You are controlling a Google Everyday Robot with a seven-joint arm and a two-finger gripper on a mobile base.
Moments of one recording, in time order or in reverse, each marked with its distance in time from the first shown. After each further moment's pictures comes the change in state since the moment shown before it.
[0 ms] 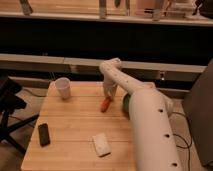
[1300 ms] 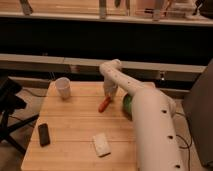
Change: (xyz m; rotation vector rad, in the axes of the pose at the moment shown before) arm -0.007 0.006 0.002 -0.008 0.002 0.000
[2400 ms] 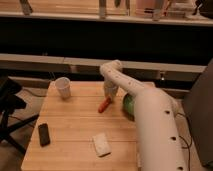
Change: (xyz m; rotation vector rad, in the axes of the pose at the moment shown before) arm -0.006 0.006 0.001 -0.005 0.001 0.002
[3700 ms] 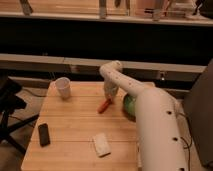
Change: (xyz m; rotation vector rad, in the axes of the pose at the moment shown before) arm -0.007 0.003 0.000 -0.008 0.001 -0.003
